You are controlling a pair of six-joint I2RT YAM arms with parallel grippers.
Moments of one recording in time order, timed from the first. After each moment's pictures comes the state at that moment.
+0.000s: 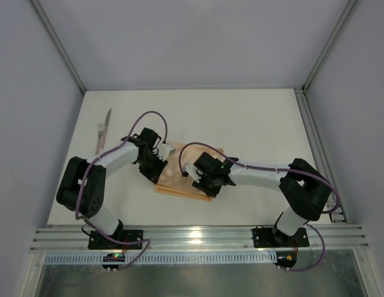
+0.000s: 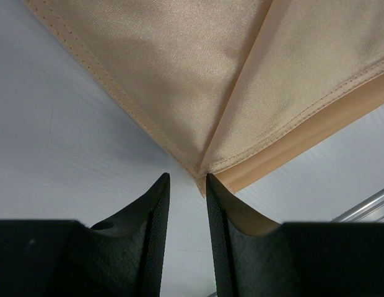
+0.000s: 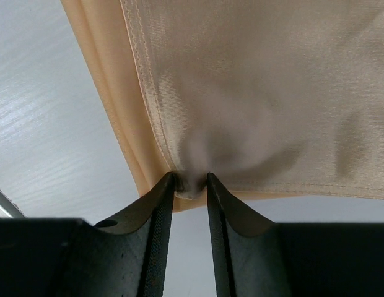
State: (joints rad) left arm -0.40 1.61 0.96 -0.74 0.25 0.32; right arm 0.93 1.62 0.92 -0.47 -0.09 -0.22
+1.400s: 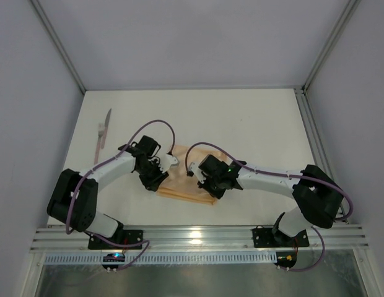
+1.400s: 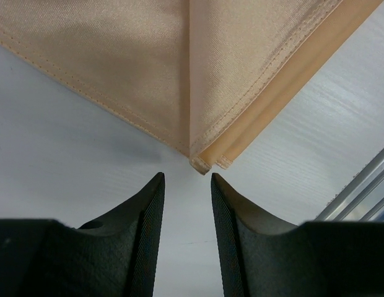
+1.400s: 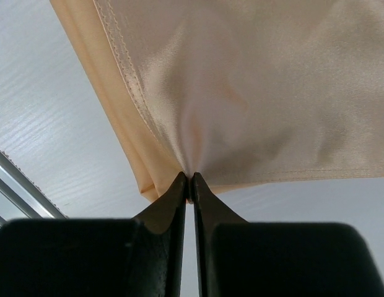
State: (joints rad) left arm -0.44 1.47 0.84 -0.74 0.32 0.57; right arm 0.94 1.52 0.87 -0.51 -0.07 -0.13
